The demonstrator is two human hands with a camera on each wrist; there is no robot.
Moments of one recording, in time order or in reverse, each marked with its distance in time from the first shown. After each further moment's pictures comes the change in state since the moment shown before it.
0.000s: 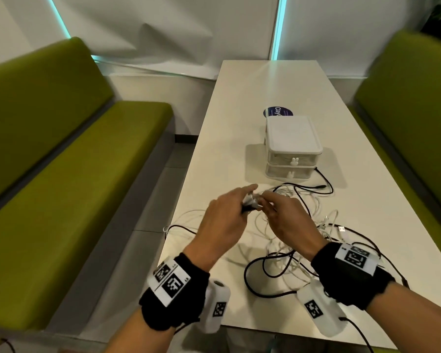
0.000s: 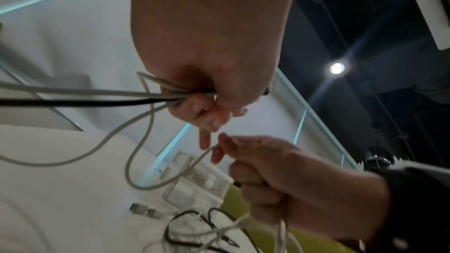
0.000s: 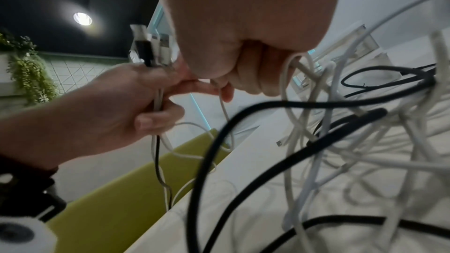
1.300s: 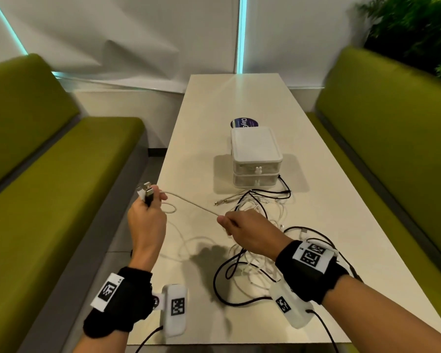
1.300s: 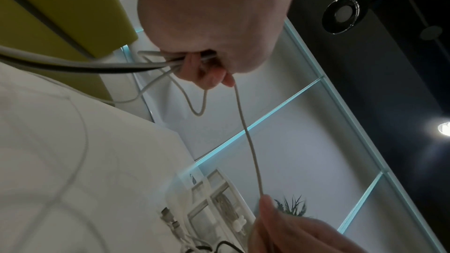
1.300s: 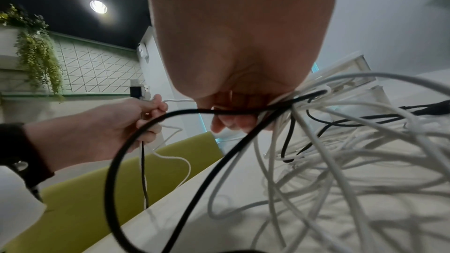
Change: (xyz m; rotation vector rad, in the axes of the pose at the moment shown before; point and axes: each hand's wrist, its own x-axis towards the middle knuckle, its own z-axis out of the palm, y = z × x) left_hand 0.015 -0.043 -0.021 -0.519 0.562 -0.355; right_hand 0.003 0.004 -0.007 -0.060 -0.290 0.046
